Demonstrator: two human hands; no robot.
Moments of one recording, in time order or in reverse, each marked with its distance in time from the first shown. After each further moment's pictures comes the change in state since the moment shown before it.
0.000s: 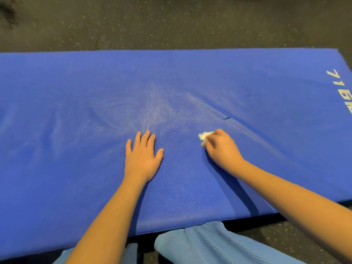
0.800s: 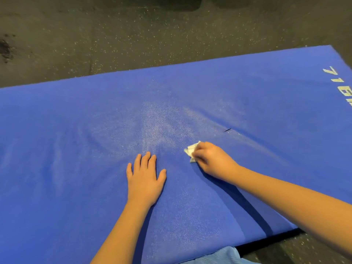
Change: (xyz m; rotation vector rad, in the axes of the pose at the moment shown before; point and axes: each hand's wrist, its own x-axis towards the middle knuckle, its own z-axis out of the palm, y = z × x) left_hand 0.008 0.001 -0.006 -0.005 0.017 0.005; right_hand 0.029 -0.012 0.000 -0.026 -0.182 -0.298
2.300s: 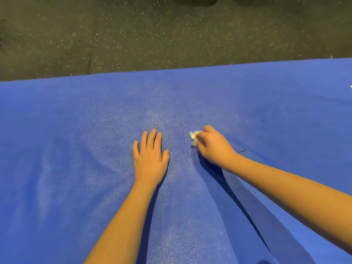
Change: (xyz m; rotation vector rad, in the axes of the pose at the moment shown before) left_hand 0.115 0.003 0.005 -0.012 0.189 0.024; right_hand 0.103 0.031 -0.017 -0.017 0.090 0.142
